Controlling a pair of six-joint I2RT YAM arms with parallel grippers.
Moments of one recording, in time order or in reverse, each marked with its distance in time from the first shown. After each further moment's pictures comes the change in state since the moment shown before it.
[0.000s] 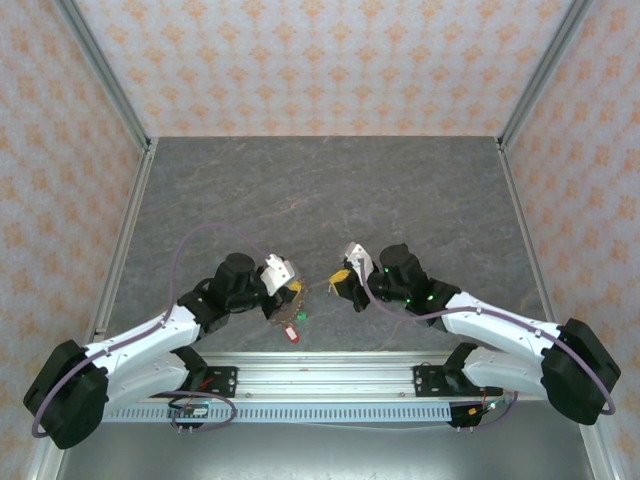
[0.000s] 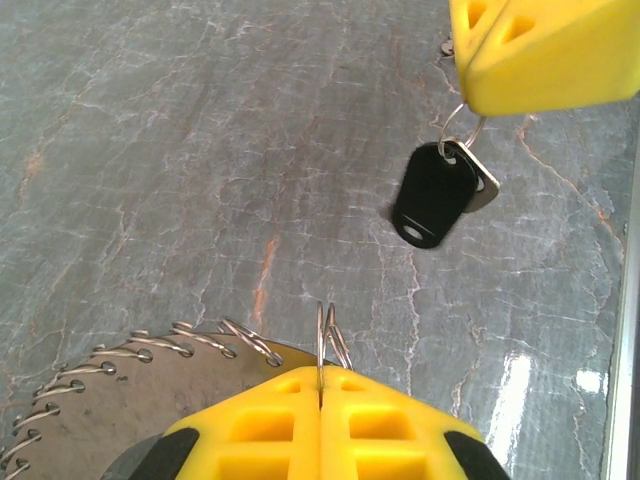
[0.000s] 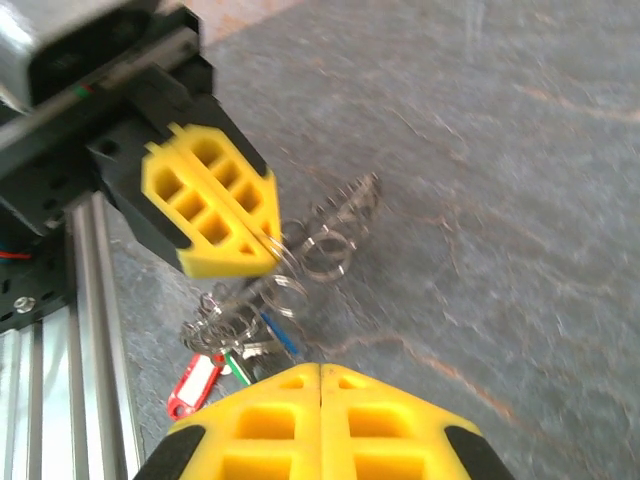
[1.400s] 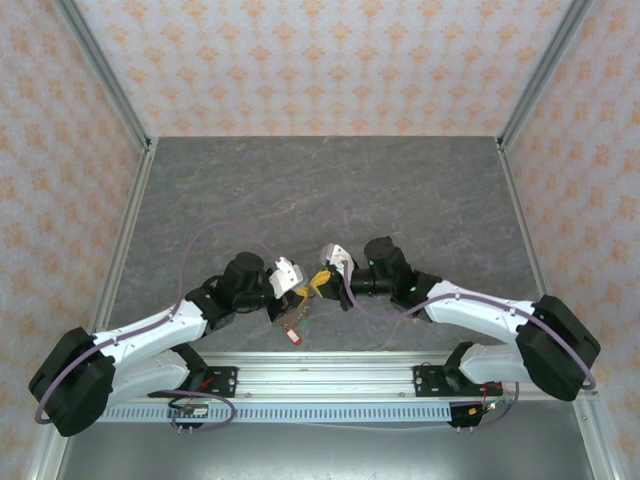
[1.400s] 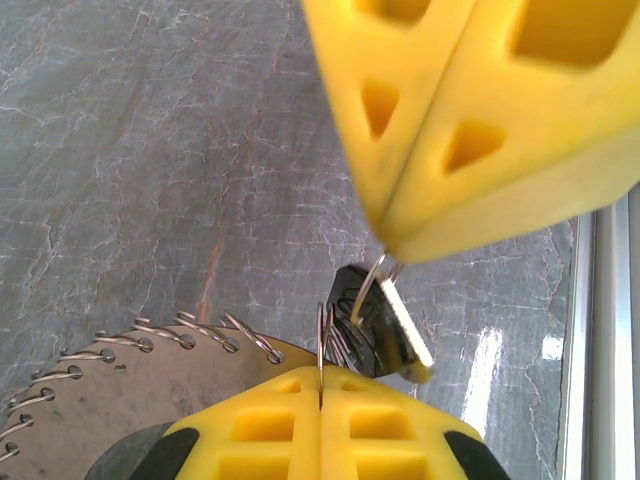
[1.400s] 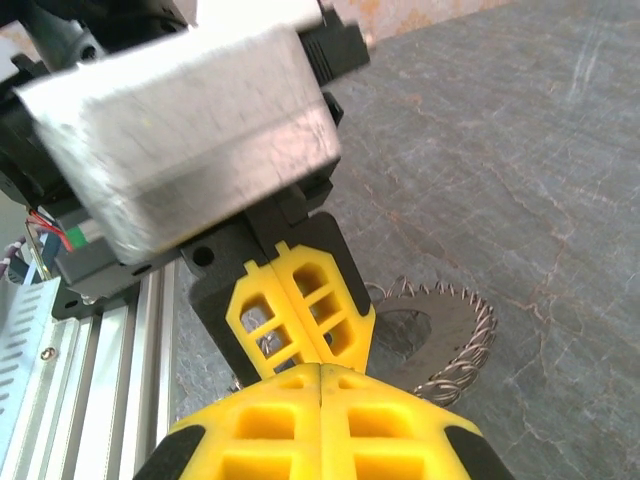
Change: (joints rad) left arm -0.041 0.072 0.036 -0.003 0.043 0.017; right arm 0.030 0.158 0.080 0.113 -0.146 -0.084
